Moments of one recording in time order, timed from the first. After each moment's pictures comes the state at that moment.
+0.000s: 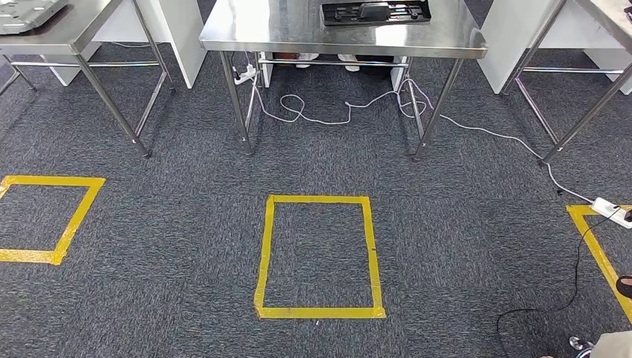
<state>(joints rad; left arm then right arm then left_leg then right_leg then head) -0.09 -0.18 1.14 -0.21 -0.77 0.33 -0.19 -0.06 0.11 -0.33 -0.20 0.09 -0.64 0.03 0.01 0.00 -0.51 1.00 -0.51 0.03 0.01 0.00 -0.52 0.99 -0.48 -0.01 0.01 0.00</state>
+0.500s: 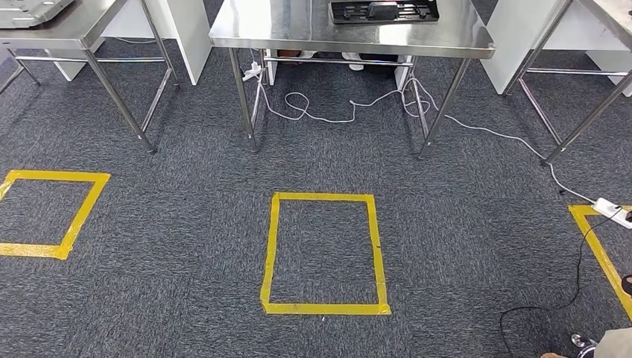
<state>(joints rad) -0.09 -0.18 1.13 -0.21 -0.77 0.33 -0.19 -0.06 0.10 -0.33 -0.20 0.09 -0.64 0.02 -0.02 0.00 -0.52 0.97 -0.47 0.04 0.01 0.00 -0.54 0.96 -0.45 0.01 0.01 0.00</state>
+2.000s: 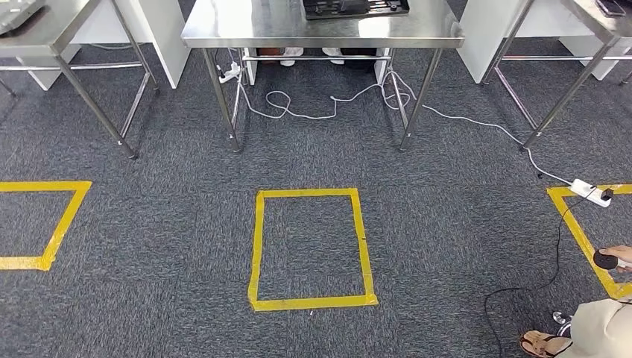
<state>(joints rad) -0.09 -0.19 1.13 -0.20 -0.77 0.33 -0.19 -0.06 0.10 -0.37 -0.19 0.05 -0.61 0.00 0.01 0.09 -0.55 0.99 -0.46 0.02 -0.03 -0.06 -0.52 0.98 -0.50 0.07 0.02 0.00</state>
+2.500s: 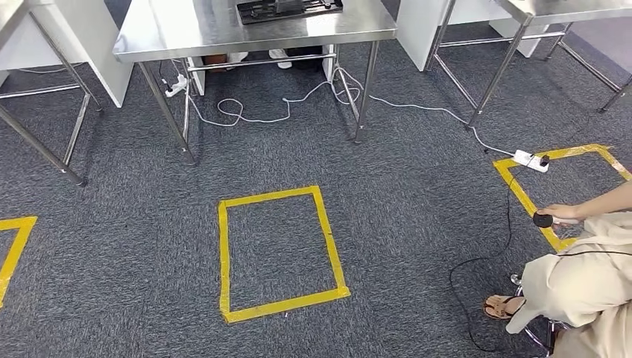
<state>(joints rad) -0.09 -0.19 1.13 -0.20 -0.77 0.33 -0.18 -0.06 0.11 -0.38 -0.19 0.04 -0.61 0.00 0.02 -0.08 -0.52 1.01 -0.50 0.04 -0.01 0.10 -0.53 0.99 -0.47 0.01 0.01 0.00</state>
